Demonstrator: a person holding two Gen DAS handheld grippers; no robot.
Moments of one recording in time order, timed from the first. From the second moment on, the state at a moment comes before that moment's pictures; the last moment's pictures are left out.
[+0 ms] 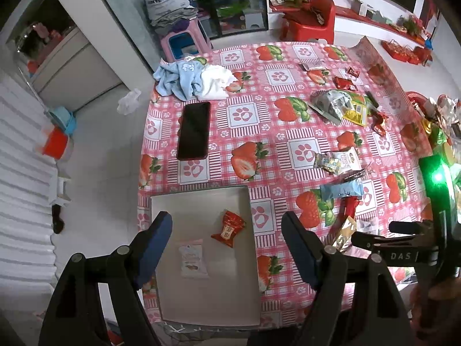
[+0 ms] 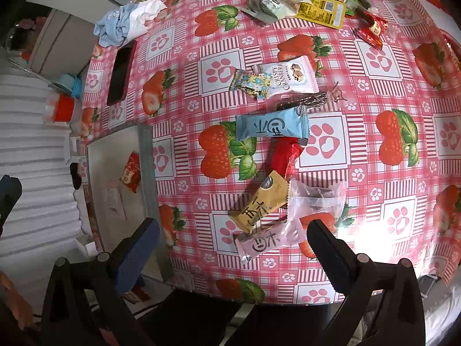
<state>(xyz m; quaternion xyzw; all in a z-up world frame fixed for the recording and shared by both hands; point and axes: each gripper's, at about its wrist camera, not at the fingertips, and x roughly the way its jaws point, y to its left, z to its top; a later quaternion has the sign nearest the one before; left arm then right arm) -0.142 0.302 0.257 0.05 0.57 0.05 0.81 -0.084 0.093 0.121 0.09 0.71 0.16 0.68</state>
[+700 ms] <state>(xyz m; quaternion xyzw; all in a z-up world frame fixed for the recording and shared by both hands) -0.140 0.299 0.239 0.04 0.60 0.02 0.80 -0.085 0.064 0.103 0.13 0.73 0.11 0.66</state>
